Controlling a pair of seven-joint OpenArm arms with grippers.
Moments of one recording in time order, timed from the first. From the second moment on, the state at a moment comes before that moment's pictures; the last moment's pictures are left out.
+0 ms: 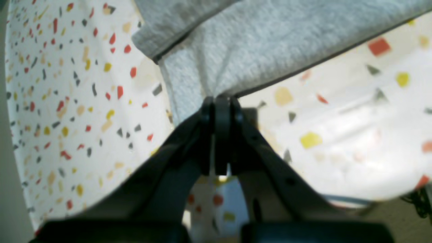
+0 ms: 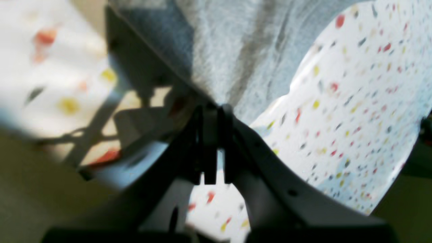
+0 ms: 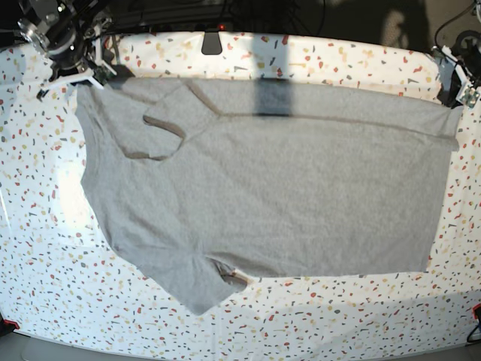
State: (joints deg) left arm 34.1 -31.6 -21.3 85.9 4.6 -29.6 -1.7; right arm -45.1 41.3 3.0 111.8 -12.0 14.5 -31.5
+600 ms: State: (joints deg) left arm 41.9 -31.0 -21.7 87.3 4.5 -29.7 -3.3; right arm -56.2 41.3 6.7 112.8 -11.9 9.6 -28.8
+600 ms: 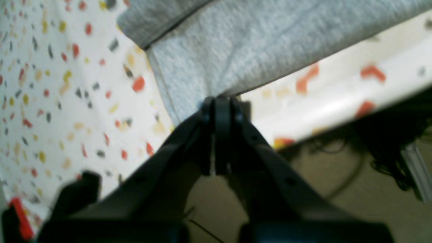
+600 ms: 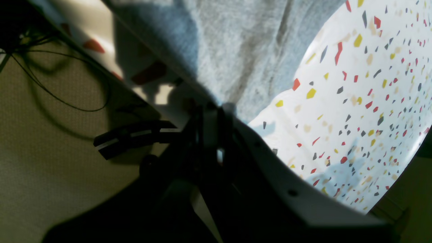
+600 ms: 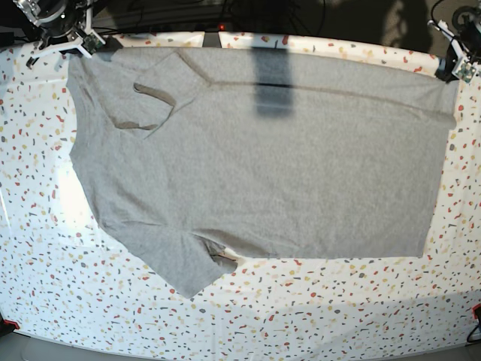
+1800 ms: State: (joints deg) left arm 42.4 -31.3 -38.0 105.7 -7.4 -29.4 9.9; right arm -52.4 41.8 9.0 124.6 -7.2 6.8 -34.3
